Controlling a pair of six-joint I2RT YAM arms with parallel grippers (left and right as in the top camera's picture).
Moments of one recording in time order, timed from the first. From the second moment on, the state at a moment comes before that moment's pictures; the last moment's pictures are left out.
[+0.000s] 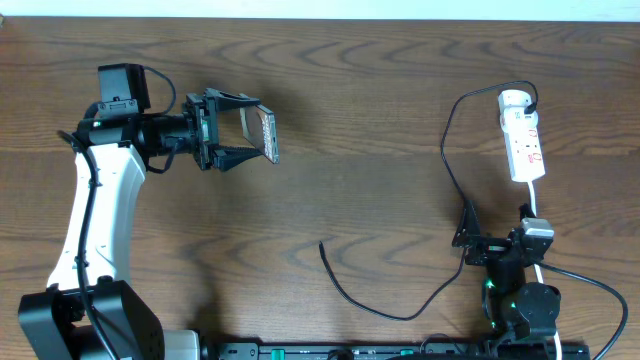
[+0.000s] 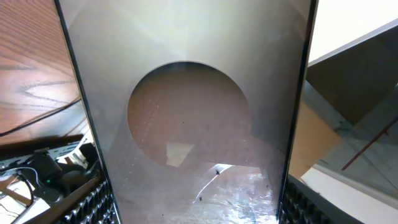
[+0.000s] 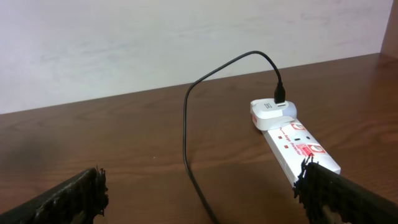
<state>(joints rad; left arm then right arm) 0.14 1.57 1.27 -0.79 1.23 -1.23 0.04 0.01 0.01 -0.06 0.07 0.18</state>
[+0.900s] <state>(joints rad) 0.14 1.56 1.27 -0.79 1.01 -1.21 0.05 1.32 1.06 -0.17 -1.17 0.30</state>
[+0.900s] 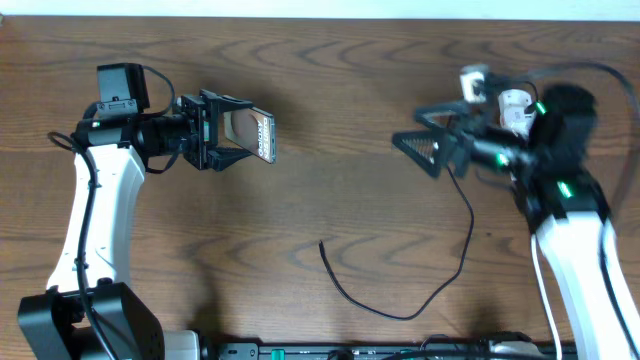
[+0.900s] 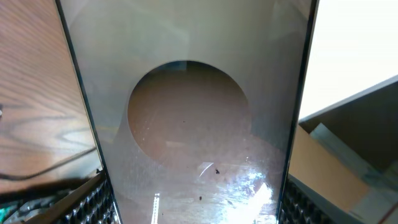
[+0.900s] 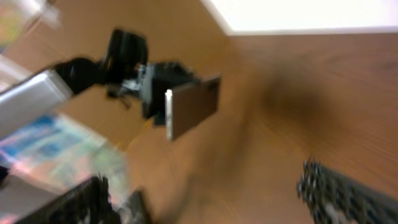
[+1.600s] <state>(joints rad) -0.01 1.56 1.27 -0.89 0.40 -1.29 0.39 1.89 1.07 0.39 -1.30 0.64</state>
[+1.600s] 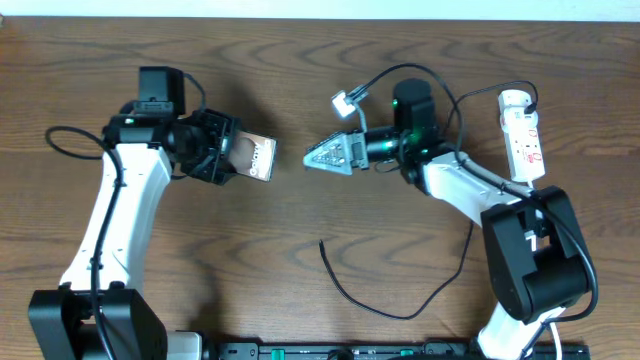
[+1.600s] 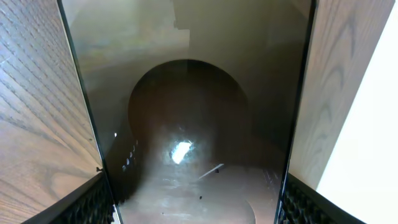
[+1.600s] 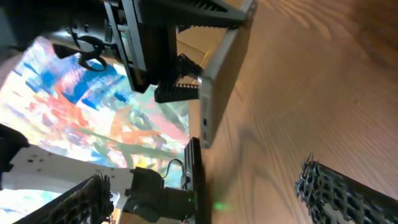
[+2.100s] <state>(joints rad) -0.12 1.56 1.27 -0.89 0.36 -1.52 0.53 1.89 1.07 0.40 -1.09 0.69</state>
